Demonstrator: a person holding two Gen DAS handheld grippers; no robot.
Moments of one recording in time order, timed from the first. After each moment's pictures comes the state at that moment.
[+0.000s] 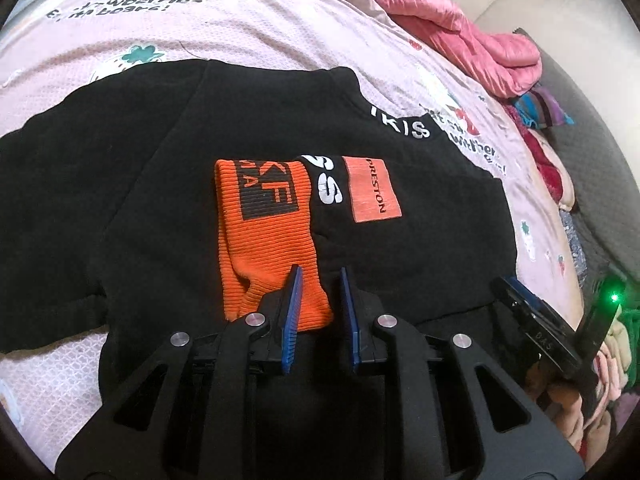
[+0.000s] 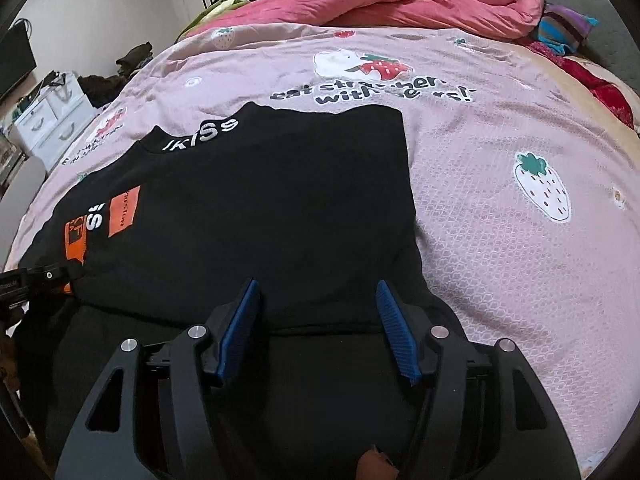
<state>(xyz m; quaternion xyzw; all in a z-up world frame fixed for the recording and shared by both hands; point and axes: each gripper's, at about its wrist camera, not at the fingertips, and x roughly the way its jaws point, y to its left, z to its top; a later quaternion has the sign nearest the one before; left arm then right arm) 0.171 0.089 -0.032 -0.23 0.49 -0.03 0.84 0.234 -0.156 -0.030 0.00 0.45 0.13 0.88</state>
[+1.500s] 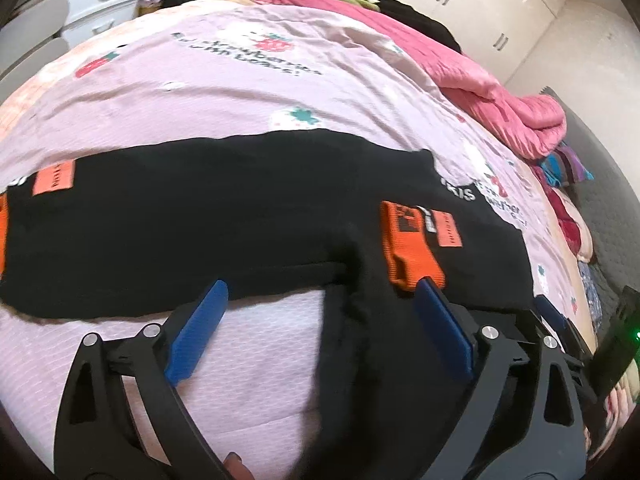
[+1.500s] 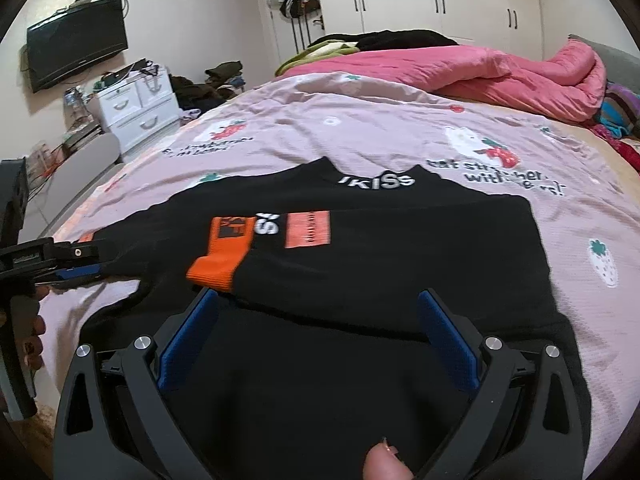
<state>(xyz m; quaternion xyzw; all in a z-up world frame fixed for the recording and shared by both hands) 0.069 0.178 0.008 -0.25 0.41 0.08 0.87 0.158 -0.042 0.015 -0.03 0.35 0.26 0.90</state>
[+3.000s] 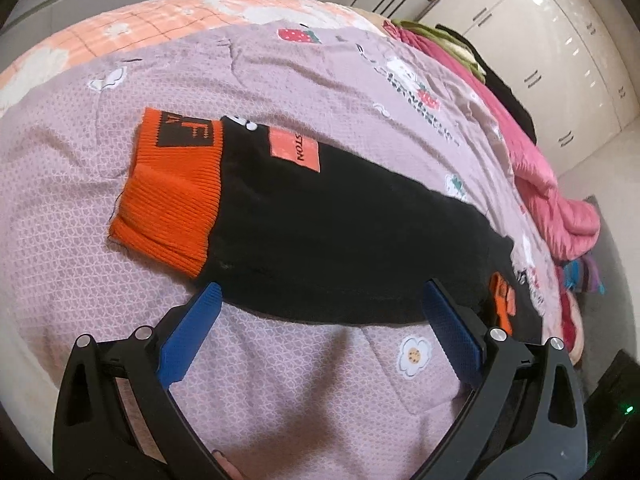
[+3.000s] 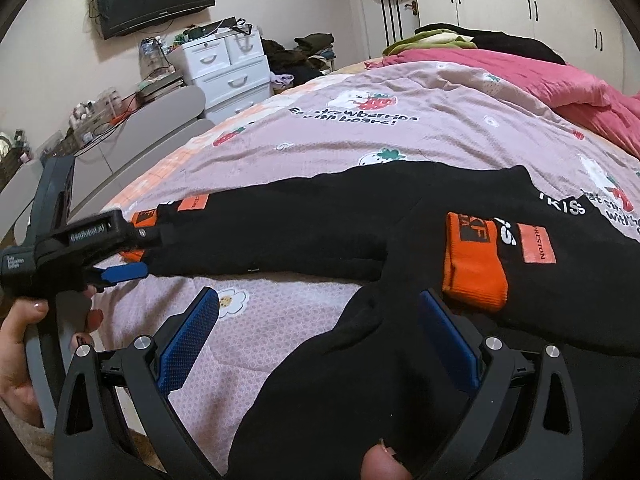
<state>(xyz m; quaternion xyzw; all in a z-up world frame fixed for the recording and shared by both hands) -0.032 0.315 -0.014 -0.39 0.37 0.18 0.83 0.095 0.126 0.017 -0.08 0.37 0.38 0.85</state>
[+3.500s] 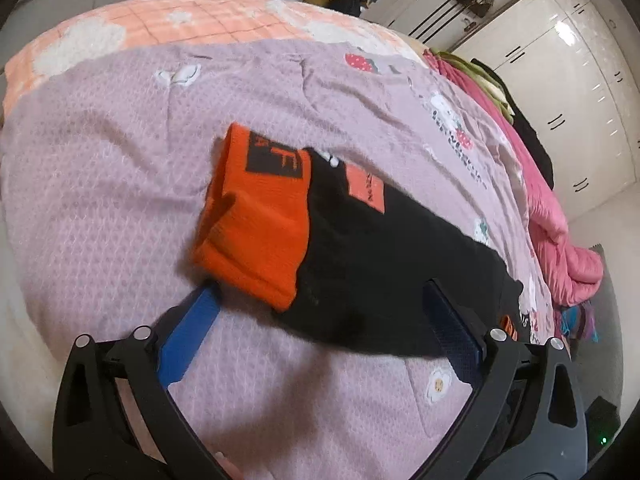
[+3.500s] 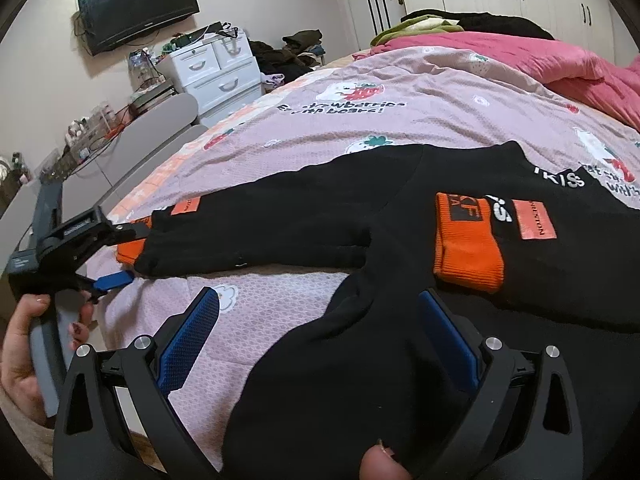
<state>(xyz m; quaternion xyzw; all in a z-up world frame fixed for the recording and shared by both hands) -0.056 0.355 -0.023 -0.43 0.34 0.23 0.80 0.103 0.114 0.010 -0.04 0.39 0.37 0.84</state>
